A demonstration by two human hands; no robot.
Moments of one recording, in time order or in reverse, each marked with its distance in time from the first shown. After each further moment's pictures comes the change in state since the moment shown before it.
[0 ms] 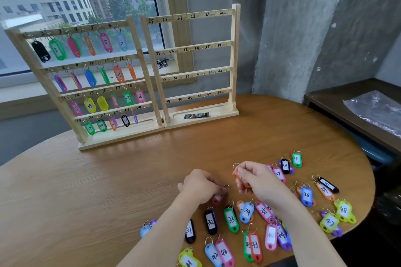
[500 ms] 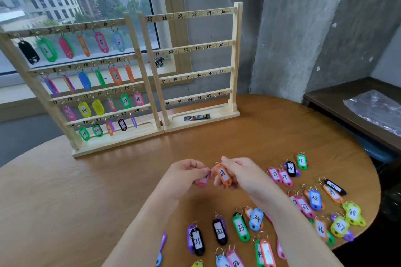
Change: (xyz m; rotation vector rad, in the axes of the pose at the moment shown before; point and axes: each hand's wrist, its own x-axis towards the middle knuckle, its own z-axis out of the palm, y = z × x) left_hand -0.016 -0.011 -0.068 -0.561 -0.074 0.173; right_hand 0.016 -0.045 0.037 0.187 -0.083 0.015
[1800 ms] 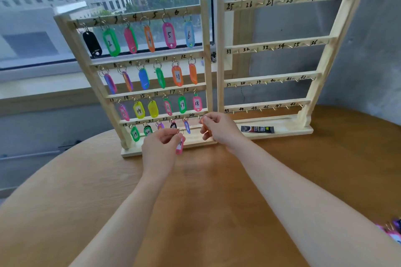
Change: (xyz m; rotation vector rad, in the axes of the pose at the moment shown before) left_hand 0.087 -0.002 -0.179 0.018 0.760 0.291; right_hand 0.228 -0.094 0.143 -0.160 -0.060 -0.234
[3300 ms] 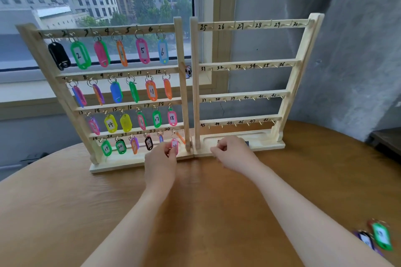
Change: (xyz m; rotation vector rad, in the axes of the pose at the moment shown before) left_hand 0.013 -0.028 0.072 0.359 0.013 0.106; right_hand -0.032 0.029 -0.079 -0.555 0.078 0.000
